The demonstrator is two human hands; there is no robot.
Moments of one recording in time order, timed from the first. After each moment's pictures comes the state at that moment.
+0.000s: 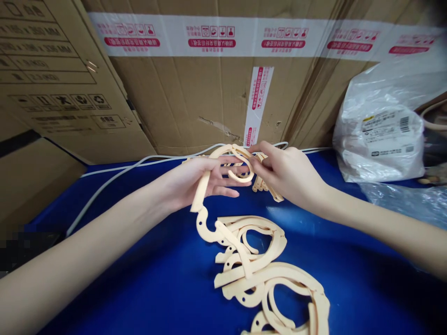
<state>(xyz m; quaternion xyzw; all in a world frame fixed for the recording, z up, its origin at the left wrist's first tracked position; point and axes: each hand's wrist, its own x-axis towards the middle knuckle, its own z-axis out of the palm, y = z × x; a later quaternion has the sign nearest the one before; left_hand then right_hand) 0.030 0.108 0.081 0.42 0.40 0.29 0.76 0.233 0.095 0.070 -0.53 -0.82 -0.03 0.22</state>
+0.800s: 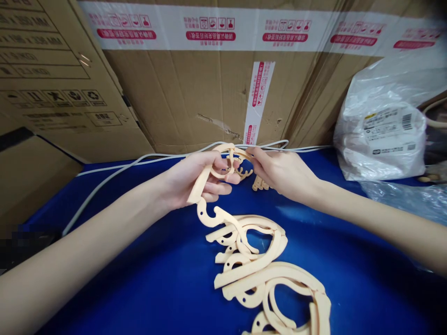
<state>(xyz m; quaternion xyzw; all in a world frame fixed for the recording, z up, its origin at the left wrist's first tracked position) 0.026 0.114 0.086 0.38 0.37 0.21 0.82 0.237 0.108 0.059 -0.52 -0.85 -0.09 0.09</state>
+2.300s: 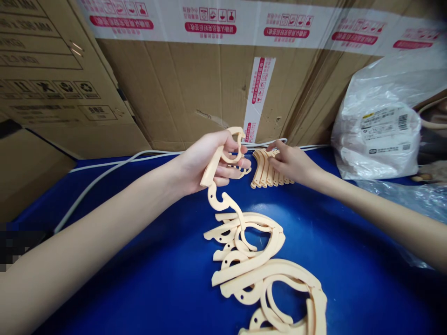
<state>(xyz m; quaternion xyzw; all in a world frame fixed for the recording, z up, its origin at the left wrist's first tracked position) 0.051 0.122 0.097 0.41 0.37 0.26 0.79 0.288 0.146 0.030 -0.62 -0.77 0.06 0.17</state>
